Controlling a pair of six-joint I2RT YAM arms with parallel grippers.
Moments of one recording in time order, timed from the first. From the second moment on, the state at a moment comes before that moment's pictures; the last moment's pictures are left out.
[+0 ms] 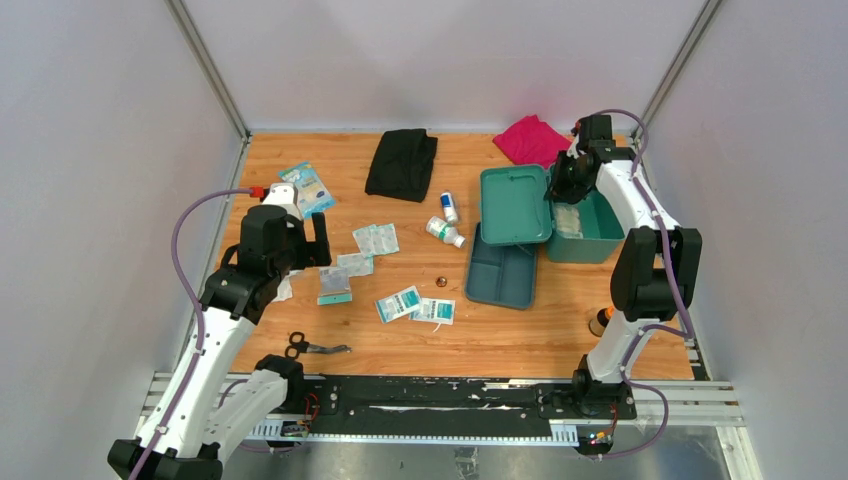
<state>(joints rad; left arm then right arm) -0.25 0.79 0.88 -0.68 -0.20 -0.21 0.02 1.79 1.53 -0.72 -0.18 0.23</state>
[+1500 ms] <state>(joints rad) -0.25 0.79 0.88 -0.68 -0.20 -0.21 0.11 1.65 1.50 -0.56 -0.07 0.43</state>
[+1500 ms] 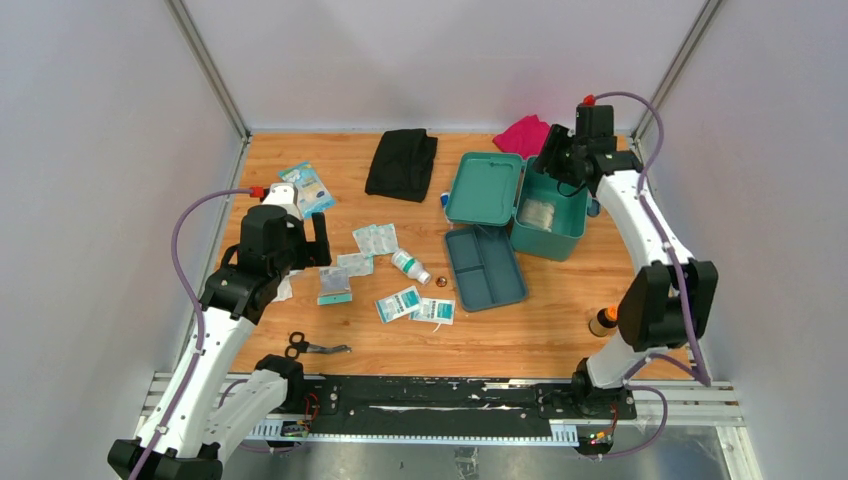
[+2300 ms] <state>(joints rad) -0.25 0.76 0.88 -0.68 -0.25 -0.21 0.47 1.35 1.25 -0.58 -0.09 0.30</state>
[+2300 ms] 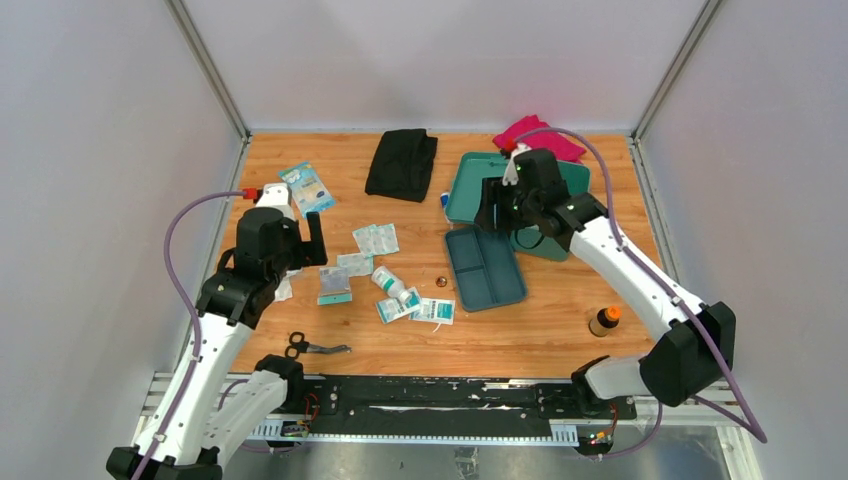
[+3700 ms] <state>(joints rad) -0.25 0.80 0.69 -0.75 -0.18 -0.69 0.60 1.10 0.85 -0.58 -0.22 0.34</state>
